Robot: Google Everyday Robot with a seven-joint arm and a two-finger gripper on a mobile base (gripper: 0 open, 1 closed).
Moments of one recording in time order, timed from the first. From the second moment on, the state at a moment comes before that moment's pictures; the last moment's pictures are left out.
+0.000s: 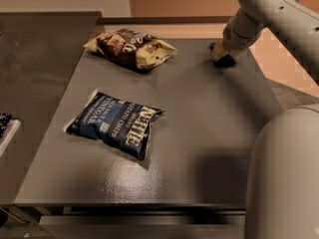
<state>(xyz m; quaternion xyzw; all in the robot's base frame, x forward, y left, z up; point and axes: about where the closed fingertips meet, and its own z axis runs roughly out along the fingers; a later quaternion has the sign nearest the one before) 0.762 -0.243 0.836 -0.10 0.96 0.00 0.26</state>
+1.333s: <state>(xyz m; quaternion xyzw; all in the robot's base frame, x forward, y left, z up) 0.652 -0.192 0.895 -0.27 0.92 0.05 0.27</state>
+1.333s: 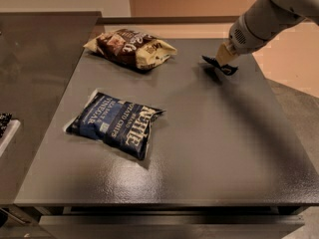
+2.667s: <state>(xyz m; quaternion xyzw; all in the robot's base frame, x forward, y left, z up) 0.555 -0.080 0.902 -0.47 0.84 0.10 0.24</state>
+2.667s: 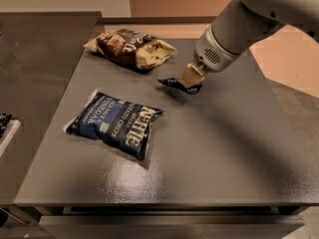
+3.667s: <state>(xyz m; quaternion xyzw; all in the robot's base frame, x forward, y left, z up) 0.518 -0.032 0.883 -0.54 0.80 0.13 0.22</state>
